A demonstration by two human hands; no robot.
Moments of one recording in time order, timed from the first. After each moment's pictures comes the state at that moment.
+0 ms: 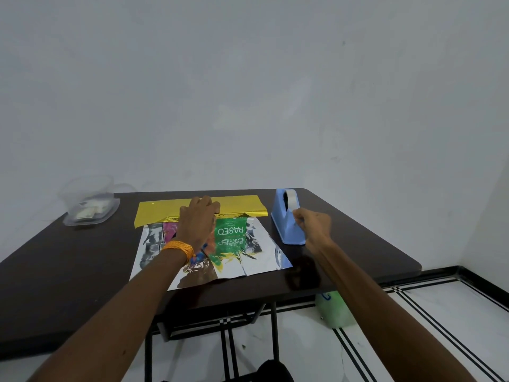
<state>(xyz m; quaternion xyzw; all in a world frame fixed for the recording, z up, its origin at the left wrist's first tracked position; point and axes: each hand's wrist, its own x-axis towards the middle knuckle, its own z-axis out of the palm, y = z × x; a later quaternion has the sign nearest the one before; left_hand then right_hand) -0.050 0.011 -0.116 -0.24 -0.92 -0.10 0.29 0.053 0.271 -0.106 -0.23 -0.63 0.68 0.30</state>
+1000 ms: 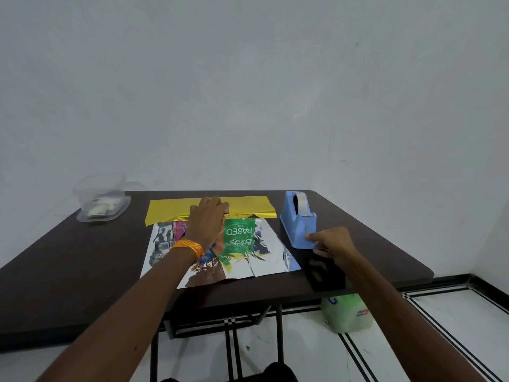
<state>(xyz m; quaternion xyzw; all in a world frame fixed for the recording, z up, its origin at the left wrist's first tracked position) -0.046 0.010 -0.114 -0.24 -0.92 -0.10 0.29 0.078 0.302 -0.122 -0.27 -0.74 0.58 0.19</state>
